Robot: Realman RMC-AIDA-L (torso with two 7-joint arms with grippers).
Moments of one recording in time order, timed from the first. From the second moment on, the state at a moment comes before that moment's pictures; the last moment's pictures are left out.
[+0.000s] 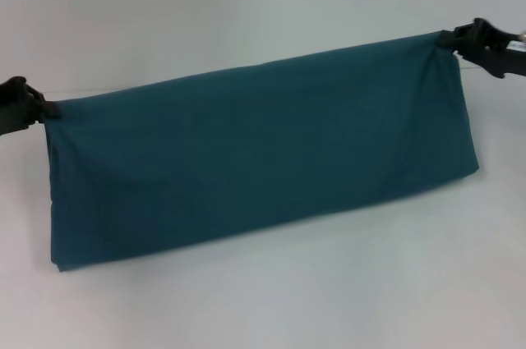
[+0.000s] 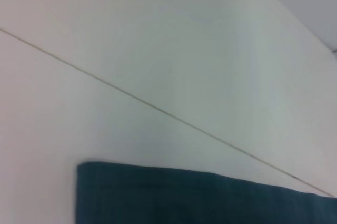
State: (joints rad) left arm -0.80 -1.88 0.47 0.67 2.48 1.27 -2.67; right arm 0.71 1.96 -0.52 -0.59 -2.02 -0.99 2.33
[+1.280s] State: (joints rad) left arm -0.77 -1.95 0.52 0.65 2.44 1.01 -2.58; right arm 0.77 1.99 -0.72 -0.51 -2.02 -0.62 2.33
